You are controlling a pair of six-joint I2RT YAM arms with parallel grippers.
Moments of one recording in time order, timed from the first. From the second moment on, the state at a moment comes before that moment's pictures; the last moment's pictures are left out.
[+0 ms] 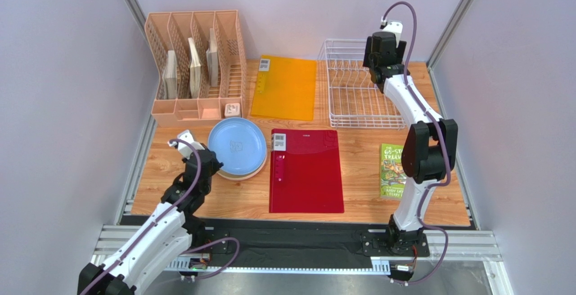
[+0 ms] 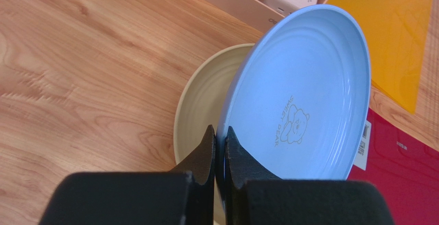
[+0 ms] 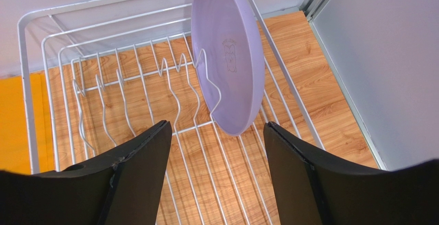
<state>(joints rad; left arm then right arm) -0.42 0.64 0.31 -0.15 -0.54 -0.67 0.14 1.91 1.70 -0.21 0.49 0.12</state>
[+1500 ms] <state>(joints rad) -0.42 0.61 0.28 -0.08 -0.46 -0.64 0.09 2.29 2.03 -0.22 0.74 -0.12</state>
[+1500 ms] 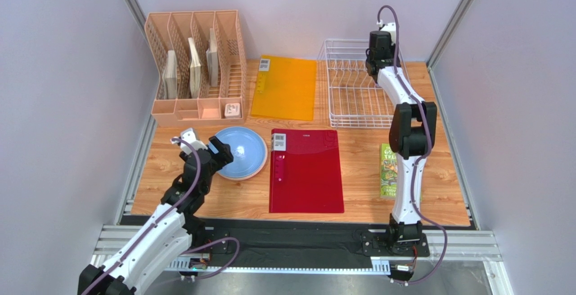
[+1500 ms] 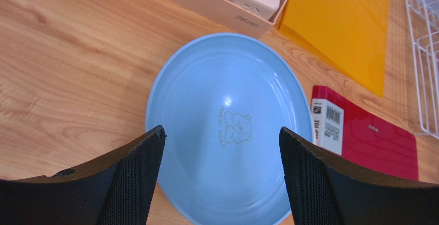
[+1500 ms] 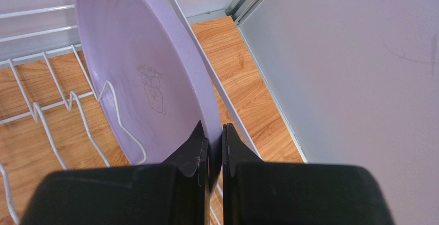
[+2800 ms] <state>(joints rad) -0.42 1.42 0.87 0.30 -0.03 -0.45 0.23 1.53 1.45 -0.21 0.49 0.19</state>
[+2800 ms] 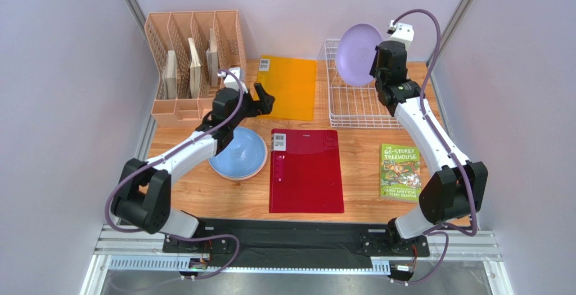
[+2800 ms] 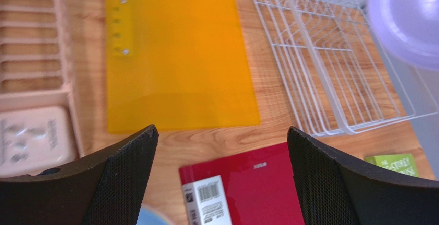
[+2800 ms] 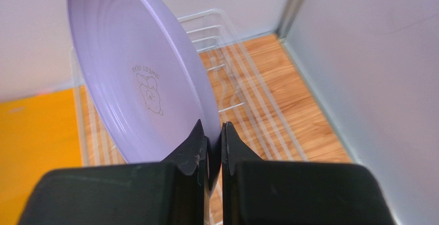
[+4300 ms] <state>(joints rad) -0.41 1.85 1.13 0.72 0.38 -0.72 0.22 1.51 1.21 -0.09 -0.29 0.49</state>
